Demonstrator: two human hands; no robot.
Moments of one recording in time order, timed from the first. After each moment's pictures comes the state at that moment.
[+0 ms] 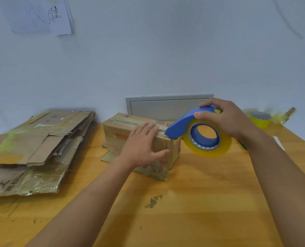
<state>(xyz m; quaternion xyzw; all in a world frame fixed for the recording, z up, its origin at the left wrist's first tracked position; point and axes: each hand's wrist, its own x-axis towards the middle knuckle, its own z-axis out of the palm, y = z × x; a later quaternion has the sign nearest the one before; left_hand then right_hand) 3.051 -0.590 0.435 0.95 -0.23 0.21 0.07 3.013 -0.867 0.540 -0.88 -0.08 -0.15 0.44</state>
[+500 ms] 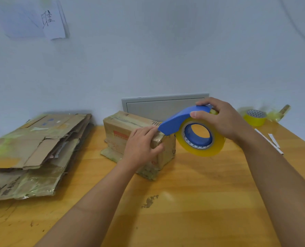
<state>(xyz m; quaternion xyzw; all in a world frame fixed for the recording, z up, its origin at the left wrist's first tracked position) 3.051 -0.610 0.432 0.92 -0.22 0.28 0.16 3.008 -0.873 0.532 -0.87 -0.09 -0.16 0.45</state>
